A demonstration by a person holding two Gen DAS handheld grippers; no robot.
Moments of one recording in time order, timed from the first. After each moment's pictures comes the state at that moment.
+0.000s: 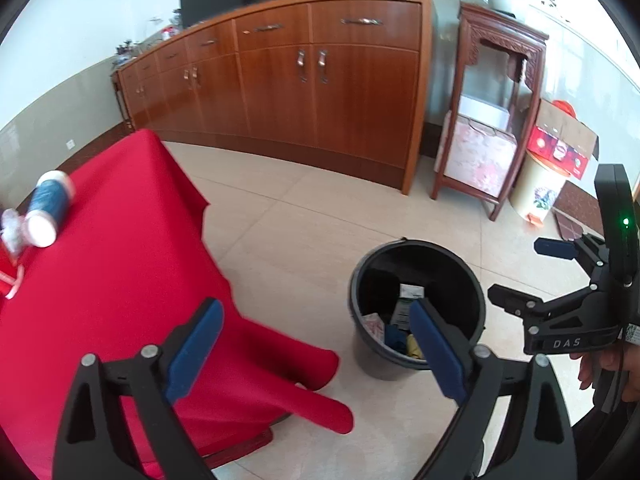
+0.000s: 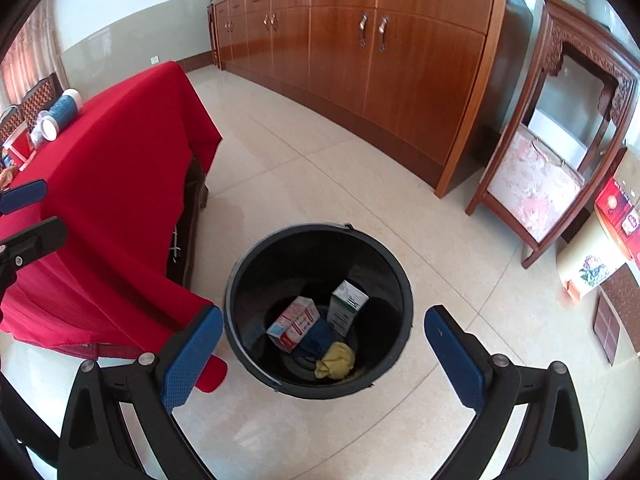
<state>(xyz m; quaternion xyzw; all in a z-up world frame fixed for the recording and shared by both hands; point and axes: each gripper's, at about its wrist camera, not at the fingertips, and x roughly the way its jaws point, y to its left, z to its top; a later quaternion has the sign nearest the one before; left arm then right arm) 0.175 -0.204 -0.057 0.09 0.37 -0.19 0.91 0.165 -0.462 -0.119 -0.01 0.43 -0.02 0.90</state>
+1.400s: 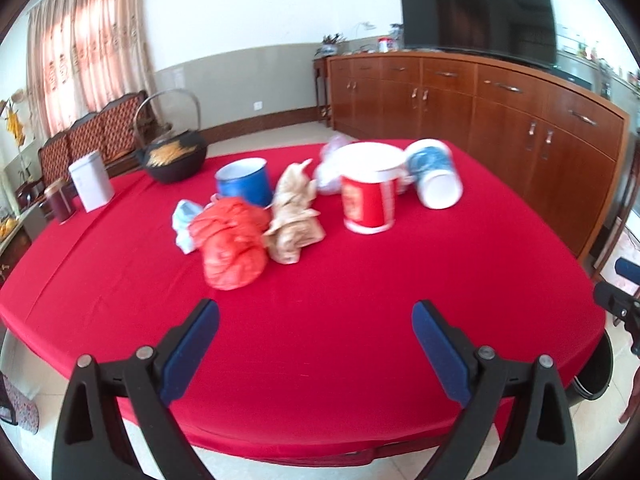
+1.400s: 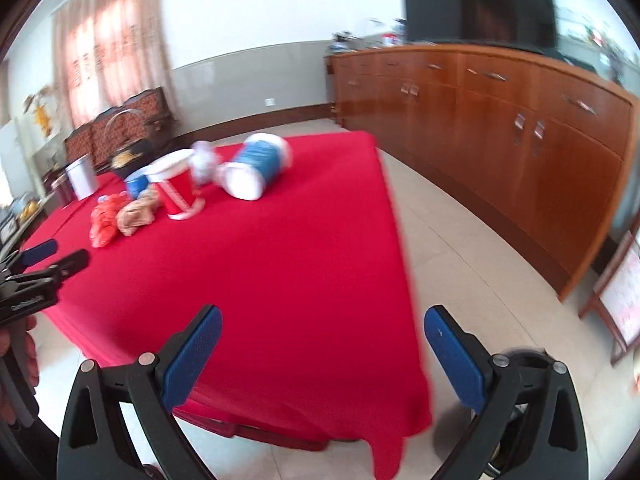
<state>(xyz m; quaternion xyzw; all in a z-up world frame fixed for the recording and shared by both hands) 0.157 0.124 -0.040 -0.01 0.32 0.10 0.94 0.212 -0.164 -0.036 -0.02 0.32 0.18 0.93</state>
